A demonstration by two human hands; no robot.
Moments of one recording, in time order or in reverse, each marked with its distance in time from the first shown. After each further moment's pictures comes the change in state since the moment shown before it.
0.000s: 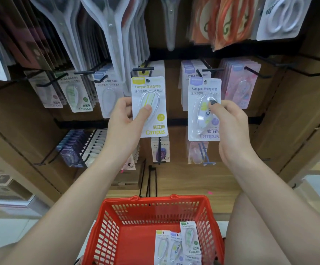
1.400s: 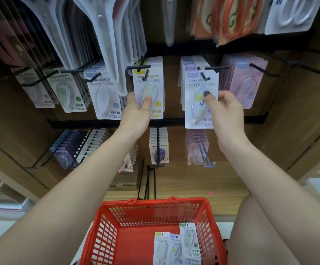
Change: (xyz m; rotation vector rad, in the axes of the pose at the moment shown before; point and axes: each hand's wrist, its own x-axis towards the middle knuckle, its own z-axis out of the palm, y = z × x) left_hand 0.081 -0.048 0.034 0.205 -0.080 -0.183; right_hand 0.045 0.013 0.012 -0.211 0.042 -0.043
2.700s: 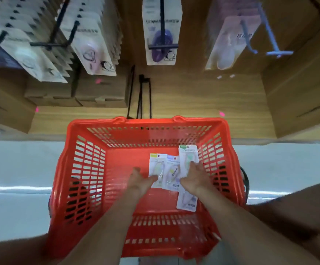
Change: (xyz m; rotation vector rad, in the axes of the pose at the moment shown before) left_hand -0.219 -0.424 0.101 0.263 -0.395 -0.982; right_hand -0.232 0.400 -0.024 -1.147 -0.747 0.929
